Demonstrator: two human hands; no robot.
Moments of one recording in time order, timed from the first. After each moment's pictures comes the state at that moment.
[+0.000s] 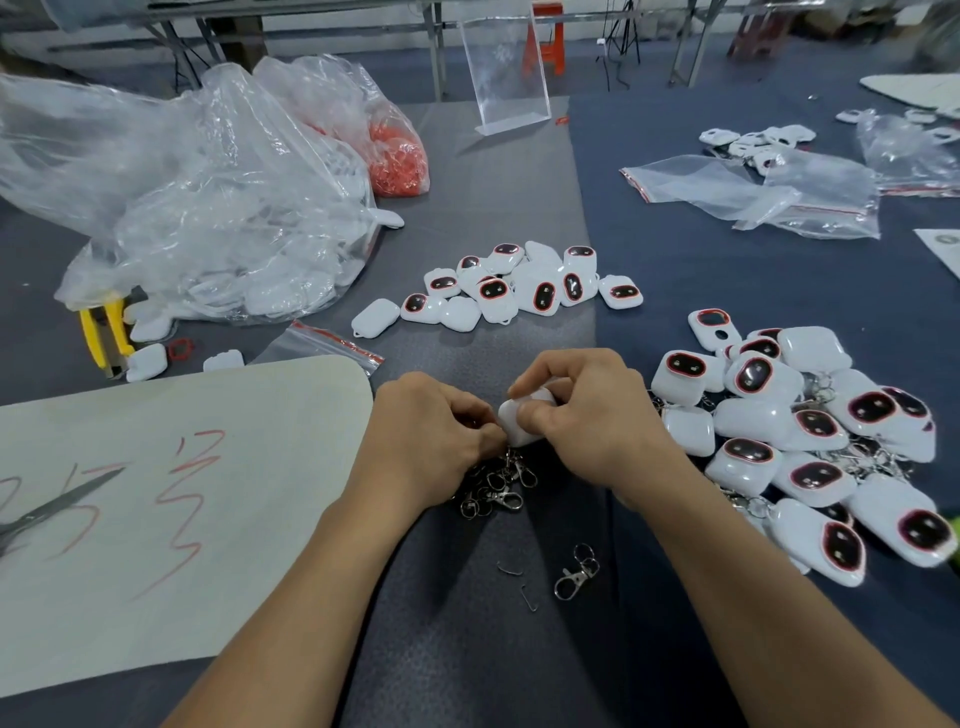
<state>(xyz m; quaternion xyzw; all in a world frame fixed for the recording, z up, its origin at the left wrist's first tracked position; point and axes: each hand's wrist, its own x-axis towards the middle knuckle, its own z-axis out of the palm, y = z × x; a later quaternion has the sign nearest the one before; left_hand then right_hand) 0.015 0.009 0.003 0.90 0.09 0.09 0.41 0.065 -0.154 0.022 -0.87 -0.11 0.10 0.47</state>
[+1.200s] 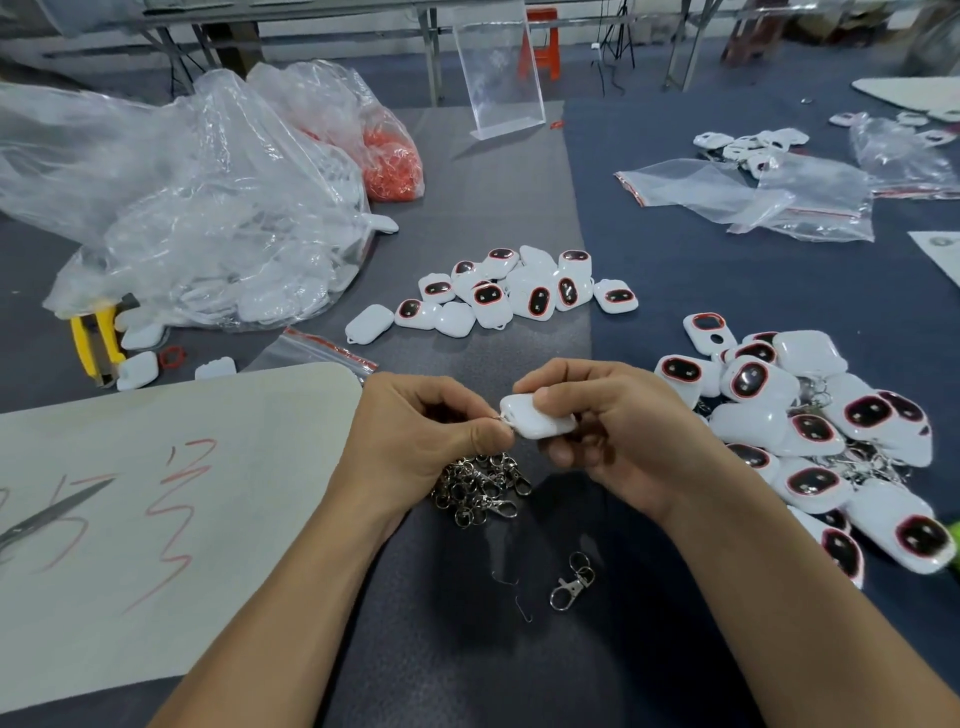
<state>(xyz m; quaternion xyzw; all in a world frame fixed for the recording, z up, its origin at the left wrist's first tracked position) 0.008 0.006 0.016 0.73 0.01 0.11 0.68 0.070 -0.169 0.030 -0.60 -0.04 0.31 0.74</state>
